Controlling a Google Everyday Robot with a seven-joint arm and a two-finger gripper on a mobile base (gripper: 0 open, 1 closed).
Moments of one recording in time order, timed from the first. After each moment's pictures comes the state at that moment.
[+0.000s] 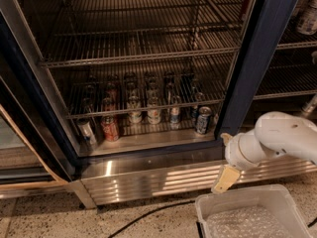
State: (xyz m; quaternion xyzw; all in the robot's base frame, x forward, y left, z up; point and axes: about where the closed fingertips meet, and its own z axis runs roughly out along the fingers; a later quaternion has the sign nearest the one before) arm 0.486 -0.197 0.624 -0.57 0.79 0.07 0.21
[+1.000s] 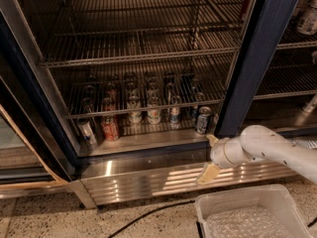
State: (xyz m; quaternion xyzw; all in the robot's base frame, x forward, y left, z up) arm 0.547 -0.169 0.541 -0.55 0.78 0.12 0.29
